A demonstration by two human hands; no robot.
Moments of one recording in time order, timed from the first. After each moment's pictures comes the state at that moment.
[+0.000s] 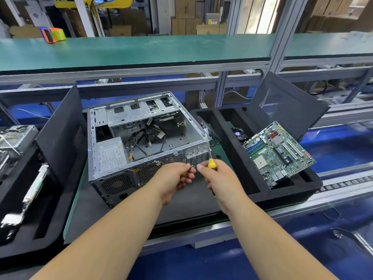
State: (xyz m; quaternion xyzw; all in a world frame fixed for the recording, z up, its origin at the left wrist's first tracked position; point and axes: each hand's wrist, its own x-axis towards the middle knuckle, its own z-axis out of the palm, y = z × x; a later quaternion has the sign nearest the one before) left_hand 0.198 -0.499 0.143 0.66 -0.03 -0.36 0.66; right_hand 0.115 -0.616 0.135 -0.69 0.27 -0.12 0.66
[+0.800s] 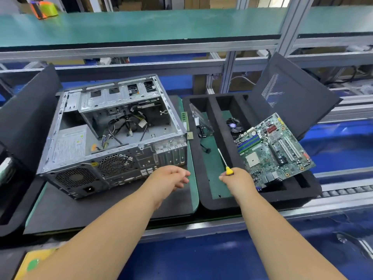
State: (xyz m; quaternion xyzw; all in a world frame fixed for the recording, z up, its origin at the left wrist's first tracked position) left_hand 0.181 -0.573 0.093 0.78 -0.05 -0.31 0.54; right_hand 0.120 -0.785 0.045 -0.82 0.38 0.03 0.43
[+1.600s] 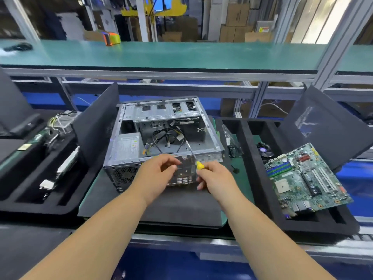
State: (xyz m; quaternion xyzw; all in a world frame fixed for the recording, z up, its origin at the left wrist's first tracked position) left_hand 0.194 -0.462 0.144 0.86 -0.13 -0.02 0.49; right_hand 0.150 -0.644 0.142 -0.78 0.17 0.03 0.60
